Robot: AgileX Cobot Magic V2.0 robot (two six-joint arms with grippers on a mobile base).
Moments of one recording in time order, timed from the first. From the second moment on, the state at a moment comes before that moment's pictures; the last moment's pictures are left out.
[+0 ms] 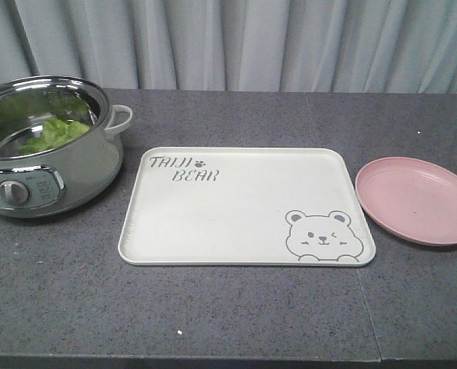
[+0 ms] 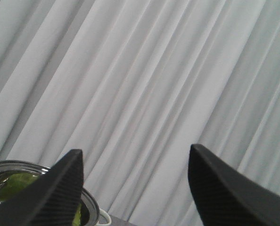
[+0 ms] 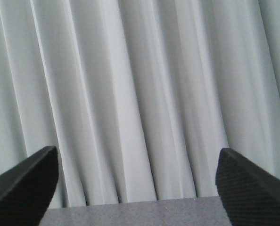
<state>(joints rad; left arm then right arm) -0.03 0.13 -0.47 -0.02 0.10 -0.54 0.02 0.50 -0.49 -0.36 -0.22 0.57</state>
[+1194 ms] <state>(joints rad) -0.02 1.99 -2.14 0.05 1.24 -0.05 0.02 0.85 -0.77 -0.47 0.31 0.57</state>
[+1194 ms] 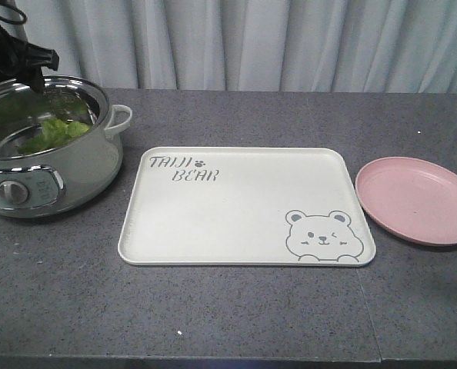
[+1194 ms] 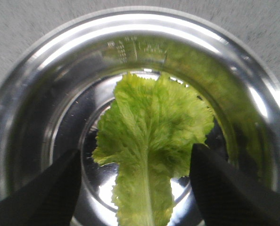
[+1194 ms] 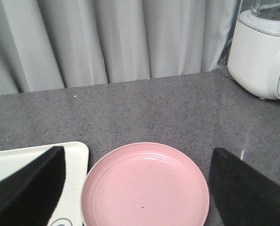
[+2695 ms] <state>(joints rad) 0.01 2.20 -2.15 -0.04 1.25 -0.04 0.02 0.85 -0.77 -0.47 0.32 0.55</state>
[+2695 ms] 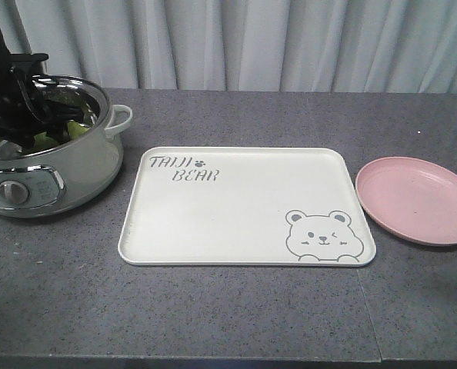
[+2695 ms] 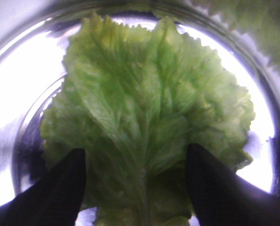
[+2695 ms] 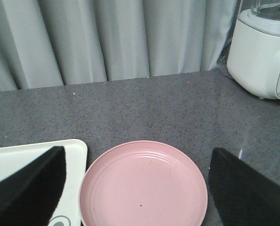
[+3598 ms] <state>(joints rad) 0.01 2.04 -2.12 -0.04 1.25 -0.03 0.02 0.85 -0.77 -0.47 0.31 0.55</state>
